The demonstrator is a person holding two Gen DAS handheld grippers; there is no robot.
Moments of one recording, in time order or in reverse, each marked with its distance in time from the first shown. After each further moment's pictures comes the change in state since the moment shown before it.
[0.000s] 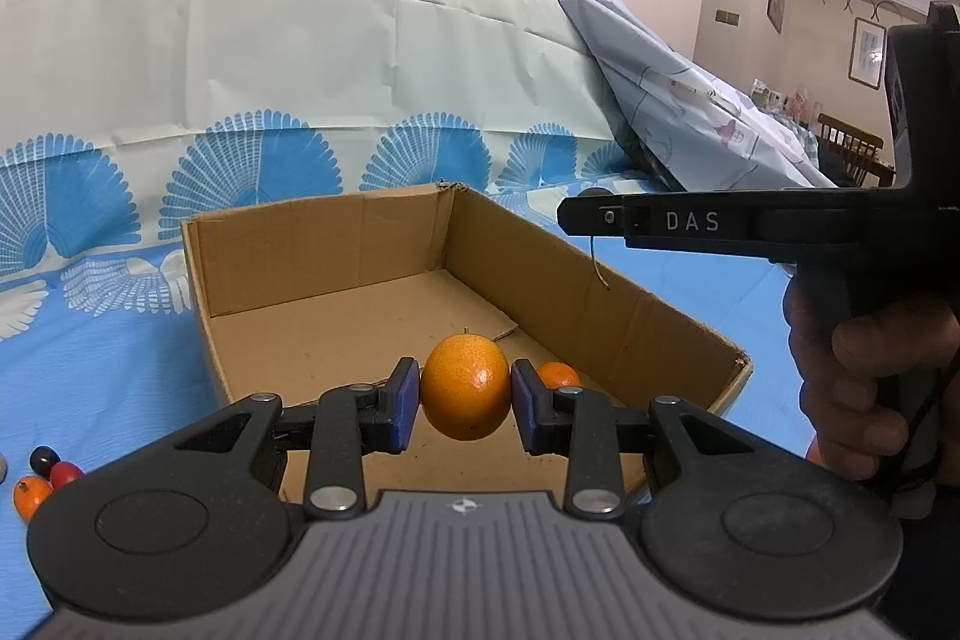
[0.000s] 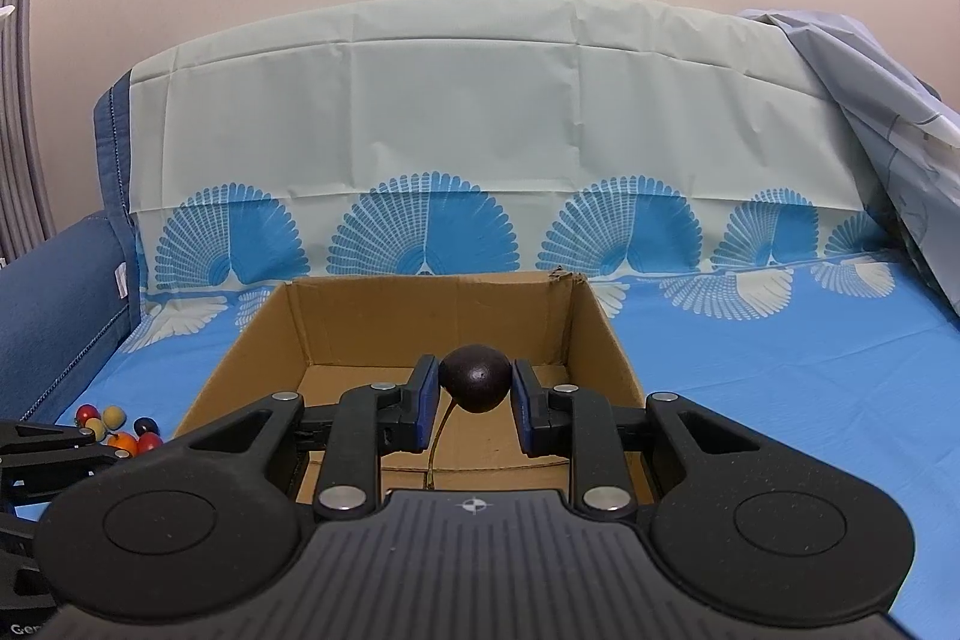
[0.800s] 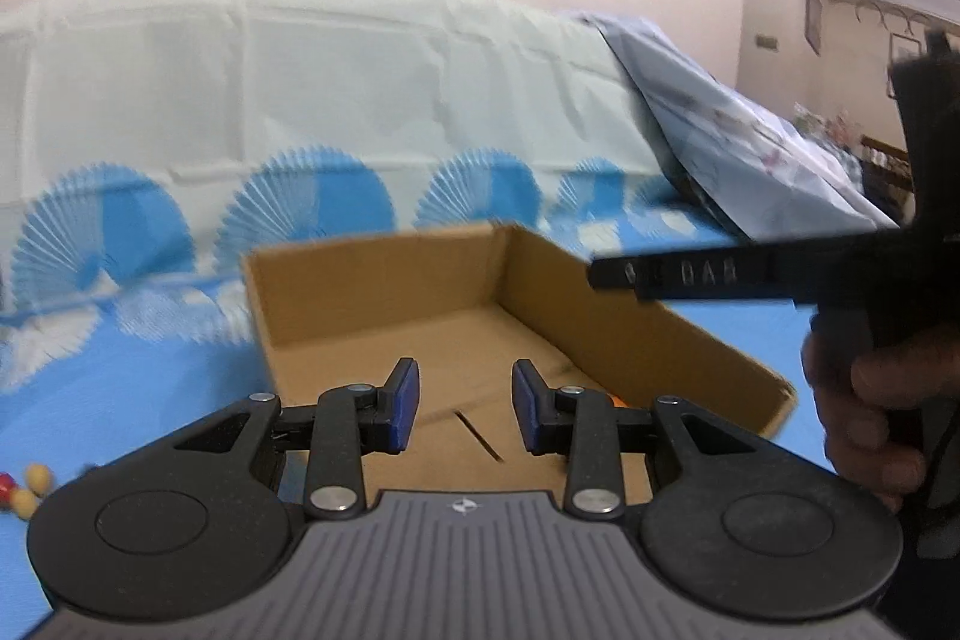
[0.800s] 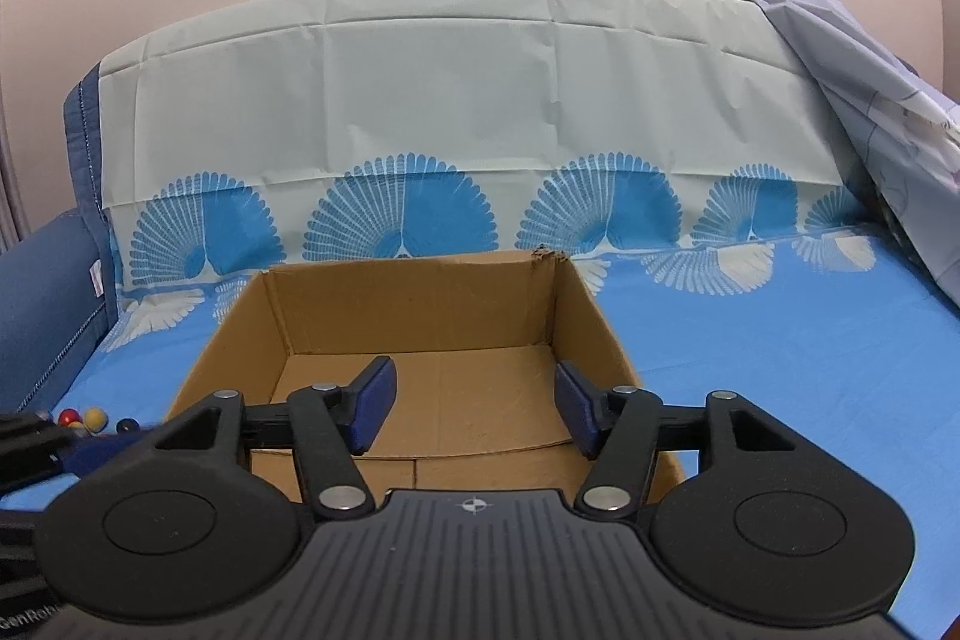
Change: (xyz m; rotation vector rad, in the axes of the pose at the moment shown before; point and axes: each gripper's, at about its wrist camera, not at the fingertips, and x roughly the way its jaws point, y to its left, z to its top) left arm -0.016 0.004 0.001 -0.002 -0.098 0.130; right arm 0.010 0.010 -0.003 0.040 0.040 -0.050
